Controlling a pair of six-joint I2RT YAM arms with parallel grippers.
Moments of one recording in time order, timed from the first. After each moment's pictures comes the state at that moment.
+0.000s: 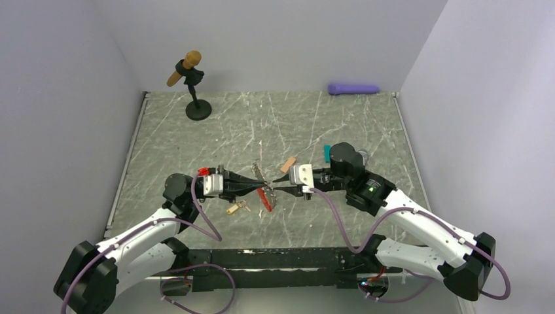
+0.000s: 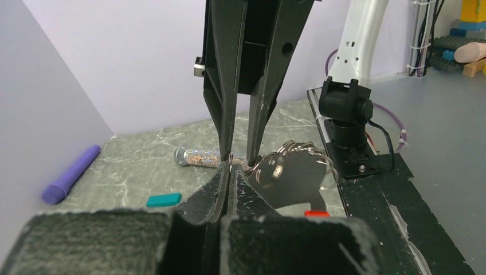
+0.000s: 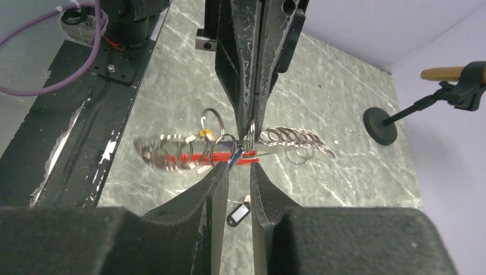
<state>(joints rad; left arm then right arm) -0.59 0.93 0.36 1.02 0.93 -0.08 0.83 0.97 0.88 -0.17 -0.71 -0.63</state>
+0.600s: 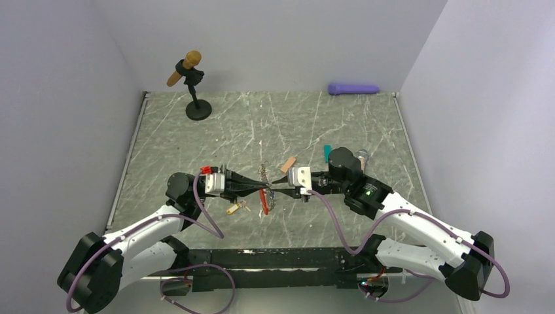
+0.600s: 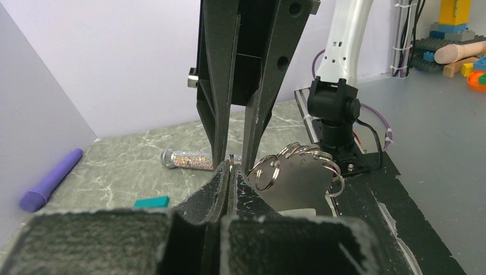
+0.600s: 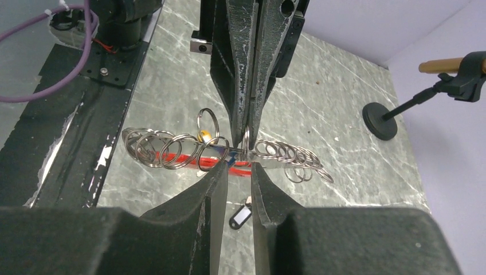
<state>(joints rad) -0.59 0.99 0.36 1.11 0.98 -0.13 0.85 0.96 0.81 -0.09 -0.68 -0.58</state>
